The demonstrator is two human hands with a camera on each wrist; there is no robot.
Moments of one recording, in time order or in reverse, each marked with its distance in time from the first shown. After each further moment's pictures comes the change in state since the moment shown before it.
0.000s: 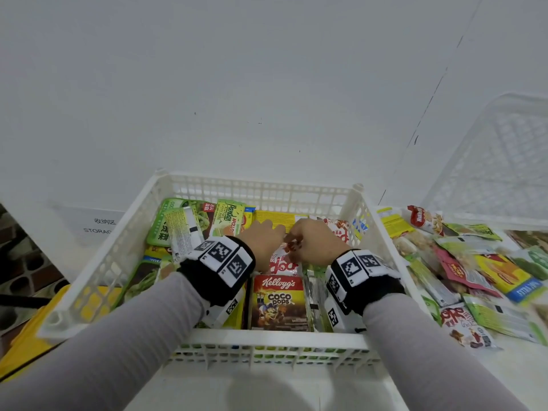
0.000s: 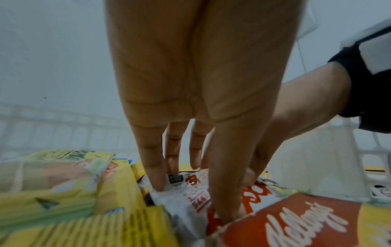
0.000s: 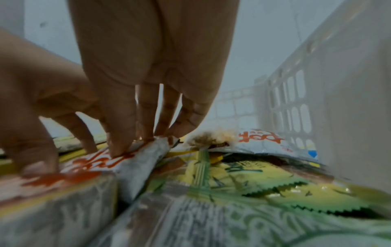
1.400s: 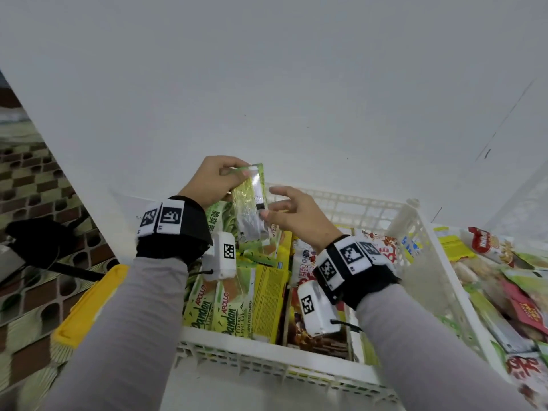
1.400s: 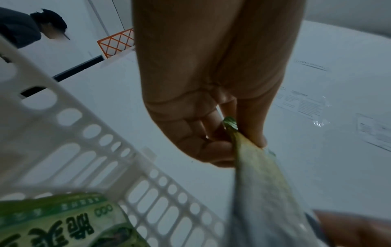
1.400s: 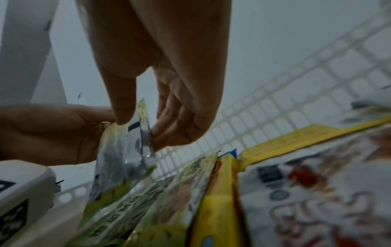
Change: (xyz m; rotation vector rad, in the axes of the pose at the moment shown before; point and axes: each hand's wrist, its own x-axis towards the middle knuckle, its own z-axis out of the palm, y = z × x) left_hand -0.039 -0.138 -0.031 -1.259 0.726 -0.199; right_hand 0.049 -0.081 0.002 0.846 0.005 -0.114
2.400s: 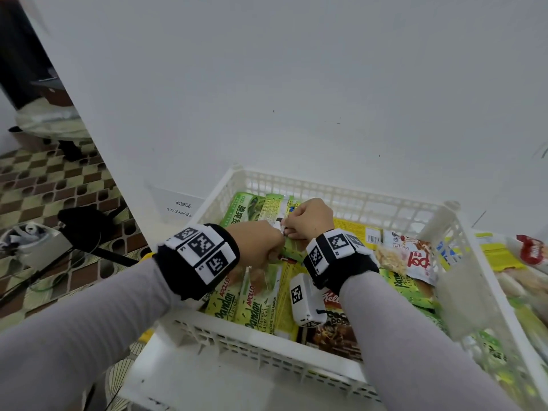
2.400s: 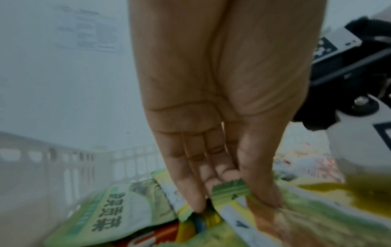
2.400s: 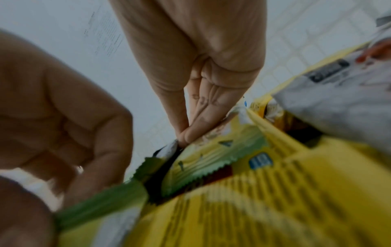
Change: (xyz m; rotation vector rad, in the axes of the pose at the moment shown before) left_hand -0.057 -0.005 0.028 1.192 -0.783 0.117; right_hand 0.026 0.003 0.033 -0.137 0.175 0.314
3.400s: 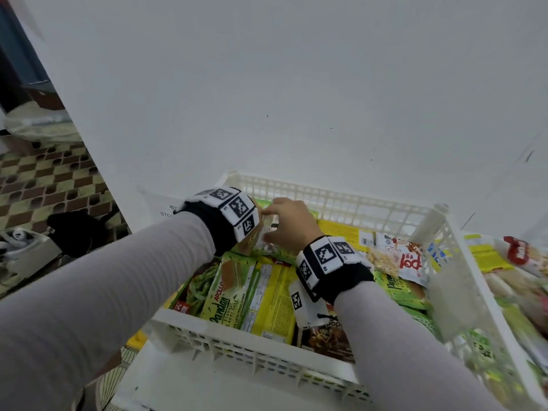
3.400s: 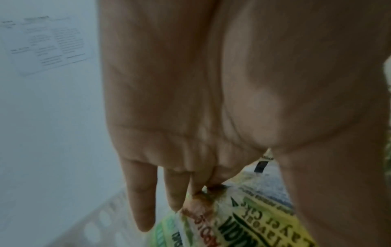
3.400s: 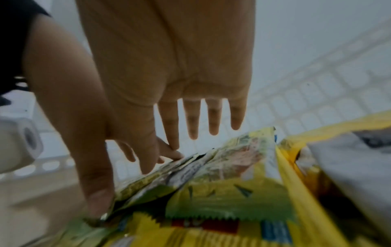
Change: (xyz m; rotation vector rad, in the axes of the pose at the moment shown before) left_hand 0.052 -0.048 -0.005 0.494 -0.164 -0.384; right_hand -0.005 -0.006 0.007 -0.732 -0.105 -0.468
